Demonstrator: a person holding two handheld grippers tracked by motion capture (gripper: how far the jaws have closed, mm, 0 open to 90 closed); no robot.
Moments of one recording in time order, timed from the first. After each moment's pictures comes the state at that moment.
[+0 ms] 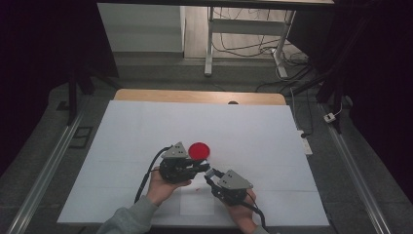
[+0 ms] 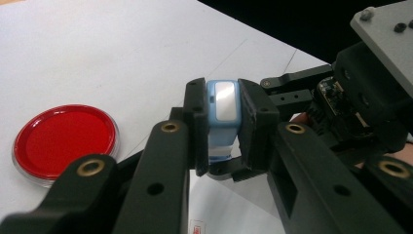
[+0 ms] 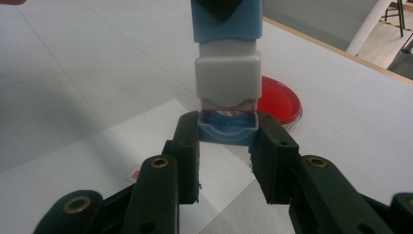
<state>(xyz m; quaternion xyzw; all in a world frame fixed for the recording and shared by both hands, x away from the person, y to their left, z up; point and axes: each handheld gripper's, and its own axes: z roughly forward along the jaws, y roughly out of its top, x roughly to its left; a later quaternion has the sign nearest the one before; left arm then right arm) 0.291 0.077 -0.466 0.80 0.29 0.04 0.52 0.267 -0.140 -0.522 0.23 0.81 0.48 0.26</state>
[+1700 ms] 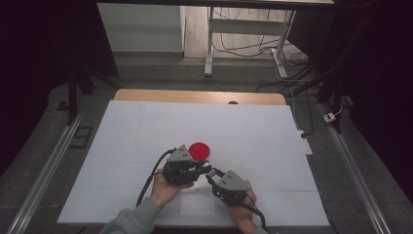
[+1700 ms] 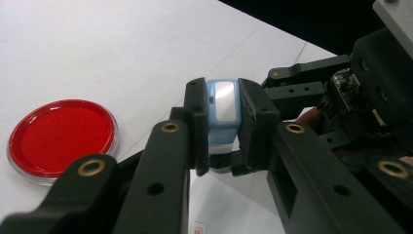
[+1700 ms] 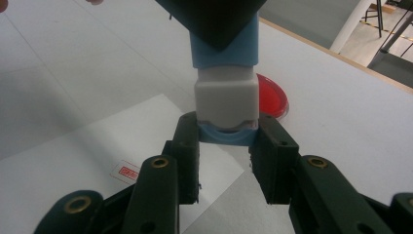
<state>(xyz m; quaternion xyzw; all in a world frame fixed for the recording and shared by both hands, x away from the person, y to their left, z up) 0.288 0.068 -0.473 0.80 0.30 0.05 0.51 0.265 -0.140 -0.524 0.24 0.80 0.46 0.28</state>
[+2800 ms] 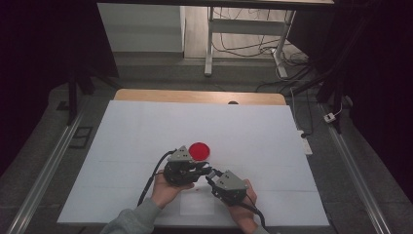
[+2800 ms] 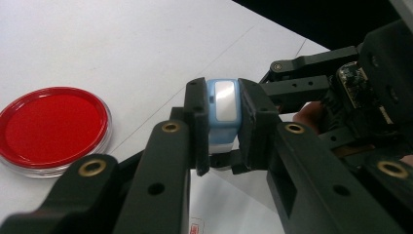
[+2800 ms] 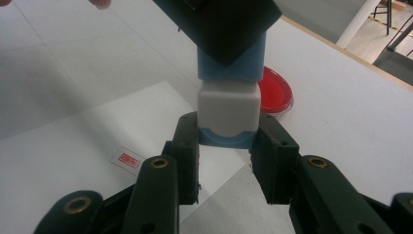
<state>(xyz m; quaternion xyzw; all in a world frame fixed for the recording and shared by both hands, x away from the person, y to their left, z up) 0.291 0.067 -0.481 0.80 0.31 0.04 0.51 0.266 -0.138 -0.523 0.22 0.83 0.44 0.28</state>
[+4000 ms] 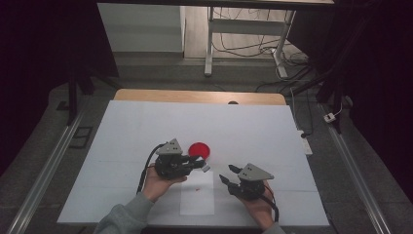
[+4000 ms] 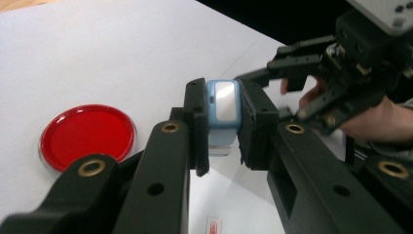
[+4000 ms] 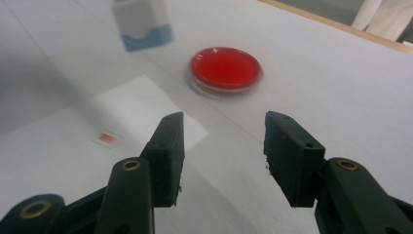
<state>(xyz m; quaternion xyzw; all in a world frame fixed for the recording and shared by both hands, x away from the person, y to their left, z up) 0.299 0.093 -0.467 0.80 0.30 0.04 0.52 0.284 -0.192 -0.513 0.27 0.81 0.47 0.21</state>
